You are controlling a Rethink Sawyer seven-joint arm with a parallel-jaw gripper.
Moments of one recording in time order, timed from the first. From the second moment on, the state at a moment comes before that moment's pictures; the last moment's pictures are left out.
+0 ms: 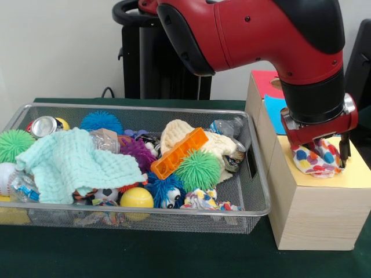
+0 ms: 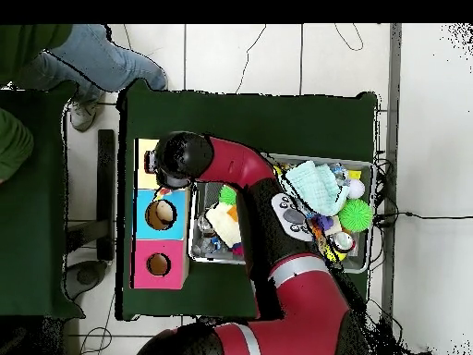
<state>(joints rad) -0.27 -0.46 0.36 1.44 0.11 0.71 1.57</state>
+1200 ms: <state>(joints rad) -0.27 -0.46 0.37 1.44 0.11 0.71 1.57</state>
